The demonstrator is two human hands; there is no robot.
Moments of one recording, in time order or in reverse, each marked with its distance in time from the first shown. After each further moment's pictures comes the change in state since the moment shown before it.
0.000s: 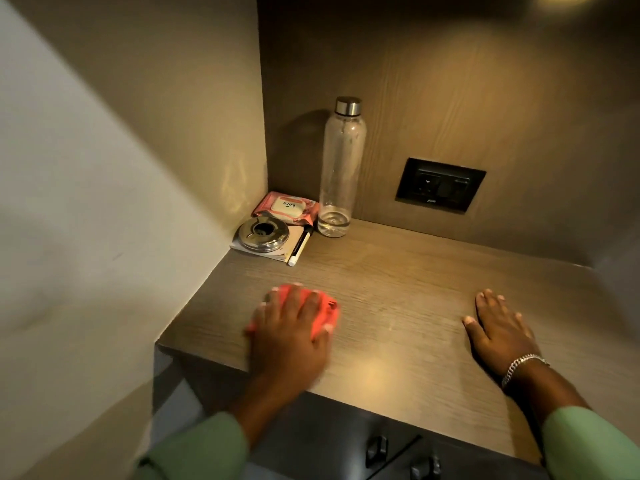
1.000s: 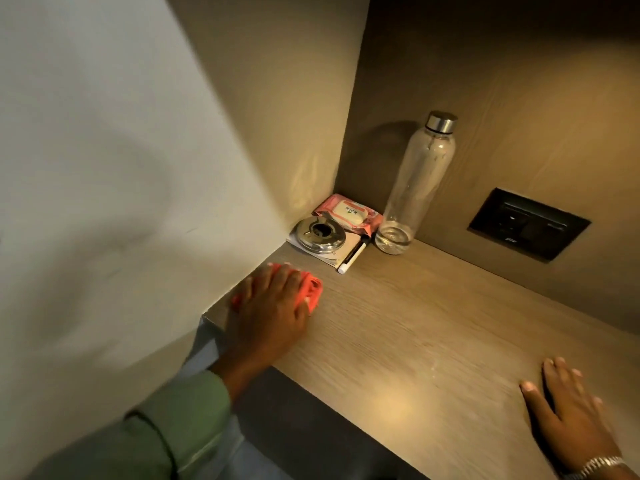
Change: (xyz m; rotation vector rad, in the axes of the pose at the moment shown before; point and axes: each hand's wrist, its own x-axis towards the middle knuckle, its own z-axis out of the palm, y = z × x) left_hand 0.020 -0.078 -0.020 0.172 0.063 -0.202; right_hand 0.003 0.005 -0.003 0.035 -0.041 -0.004
